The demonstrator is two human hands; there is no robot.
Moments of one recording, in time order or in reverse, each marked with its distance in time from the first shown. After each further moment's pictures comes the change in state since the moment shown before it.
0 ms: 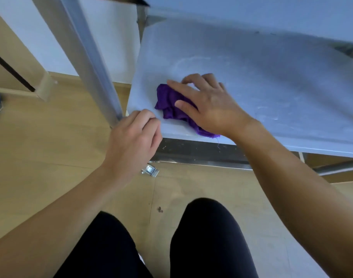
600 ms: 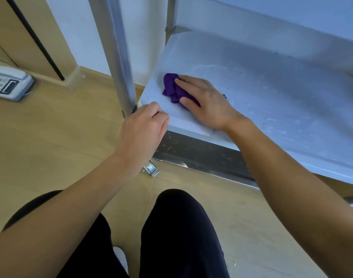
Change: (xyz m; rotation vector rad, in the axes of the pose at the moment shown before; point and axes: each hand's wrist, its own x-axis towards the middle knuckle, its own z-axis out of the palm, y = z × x) left_hand -0.008 0.025 0.002 0.031 -0.032 -0.240; right_hand 0.025 0.018 0.037 0.269 0.091 -0.229
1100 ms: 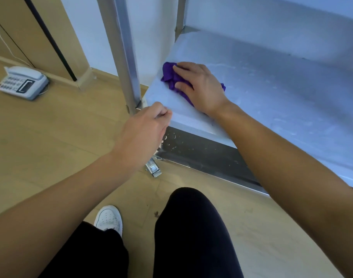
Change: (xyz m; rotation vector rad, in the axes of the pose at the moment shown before) left_hand -0.005 -0.002 -0.011 0.012 -0.206 -0.008; right_hand 0.046 0.003 0.021 -0.046 0.057 0.023
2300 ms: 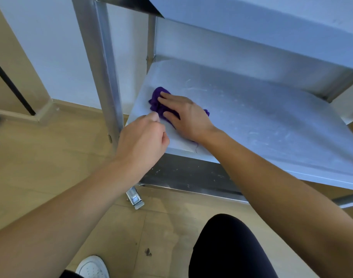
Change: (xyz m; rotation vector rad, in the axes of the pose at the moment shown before) left_hand 0.059 -0.003 0.002 -0.051 0.011 -0.035; right_hand -0.010 -0.004 -0.007 -0.022 0.039 0.113
